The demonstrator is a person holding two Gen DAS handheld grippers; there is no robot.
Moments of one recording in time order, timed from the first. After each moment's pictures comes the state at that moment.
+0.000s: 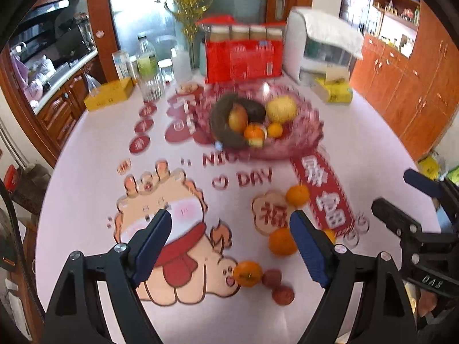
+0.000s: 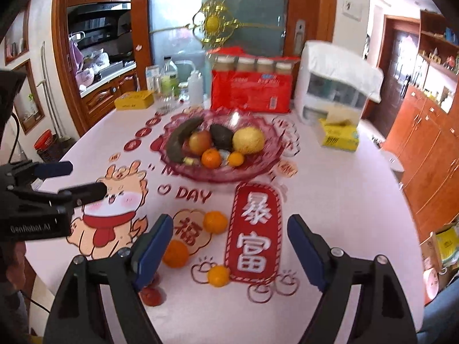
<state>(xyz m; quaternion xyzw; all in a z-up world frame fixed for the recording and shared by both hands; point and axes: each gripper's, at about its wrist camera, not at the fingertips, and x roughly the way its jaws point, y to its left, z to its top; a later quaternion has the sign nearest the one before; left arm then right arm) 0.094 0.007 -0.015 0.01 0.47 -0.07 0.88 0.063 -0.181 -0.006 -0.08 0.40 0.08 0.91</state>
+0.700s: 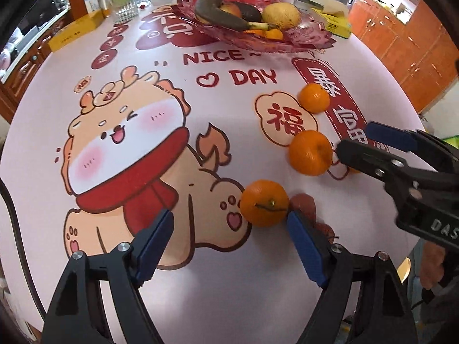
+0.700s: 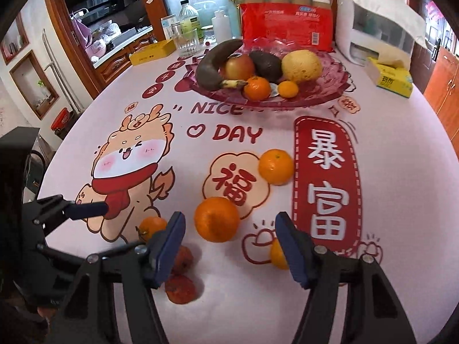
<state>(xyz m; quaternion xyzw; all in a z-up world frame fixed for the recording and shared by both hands) 0.079 0.022 -0.129 0.00 0.58 -0.13 0.81 0.084 -0.139 -0.103 -0.04 0.50 0.14 0.85</state>
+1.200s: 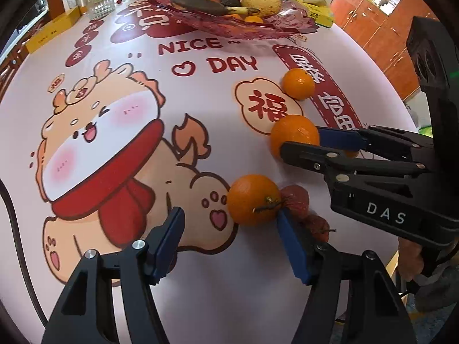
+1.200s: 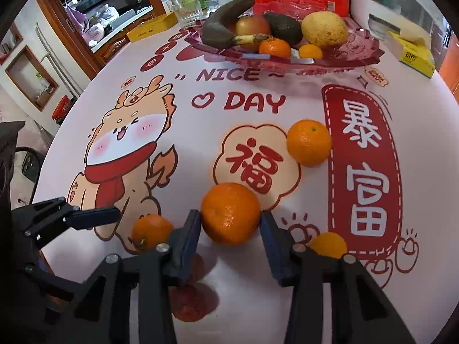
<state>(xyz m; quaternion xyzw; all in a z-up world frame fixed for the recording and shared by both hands) 0.084 0.015 -0.145 0.00 0.58 -0.18 0.79 0.103 -0.122 -0.142 -0.02 0.55 0.15 0.82</state>
